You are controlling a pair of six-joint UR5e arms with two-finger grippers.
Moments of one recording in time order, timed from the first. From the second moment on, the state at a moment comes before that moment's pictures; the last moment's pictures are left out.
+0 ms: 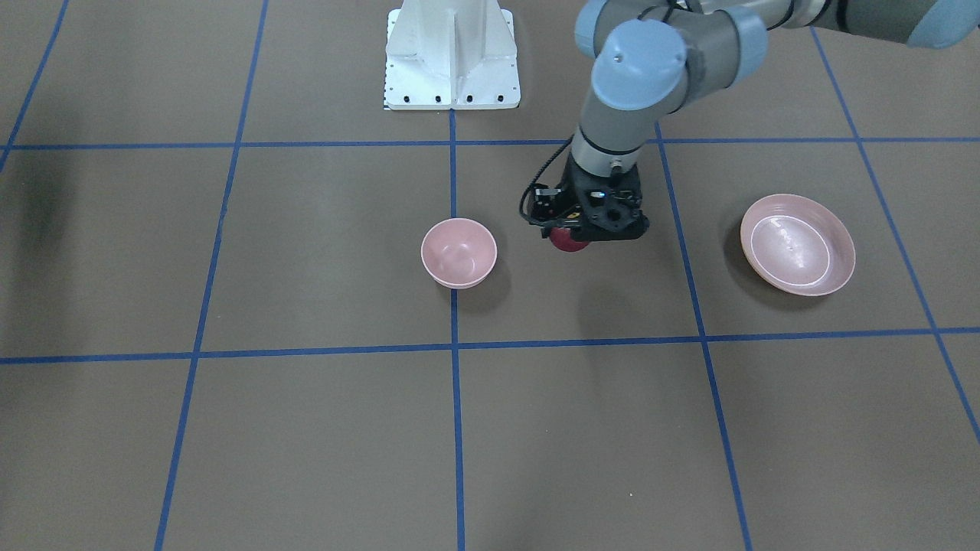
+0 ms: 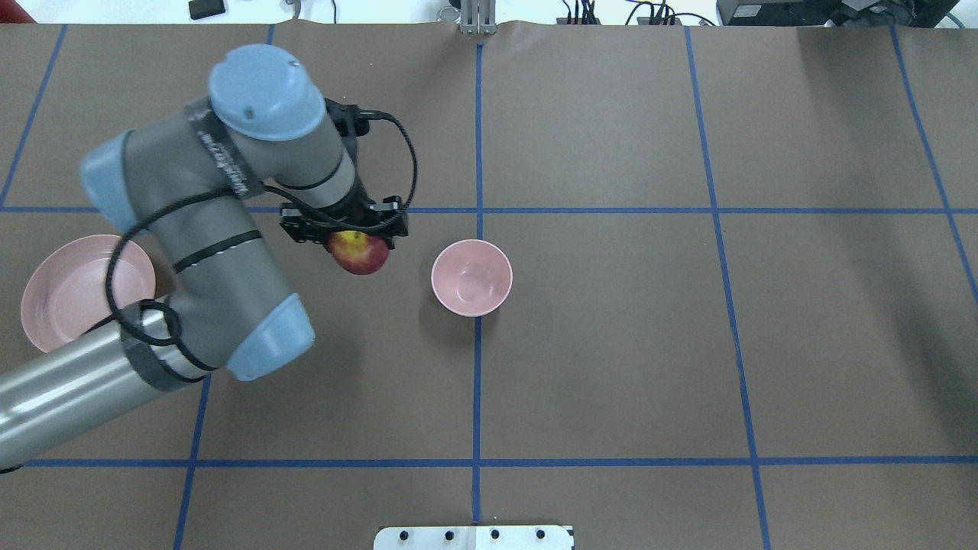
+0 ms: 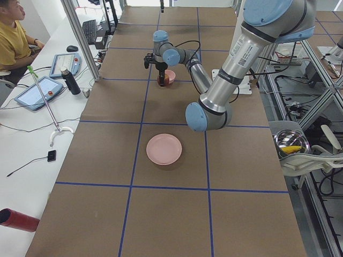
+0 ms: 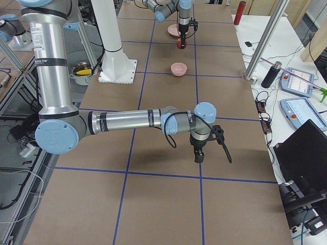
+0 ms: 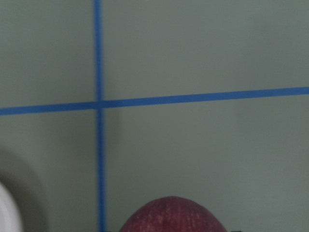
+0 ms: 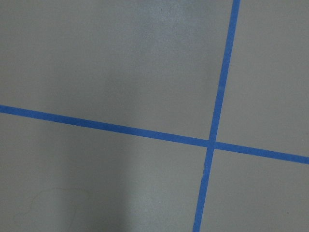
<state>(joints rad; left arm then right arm) -0.66 -2.29 -1.70 -1.45 -2.01 -1.16 1.41 -1.49 1.59 -1.51 2.28 0.07</state>
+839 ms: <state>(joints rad) -0.52 -2.47 -1.36 -1.71 -1.90 -1.33 1.41 -1.49 1.59 -1.51 2.28 0.07</state>
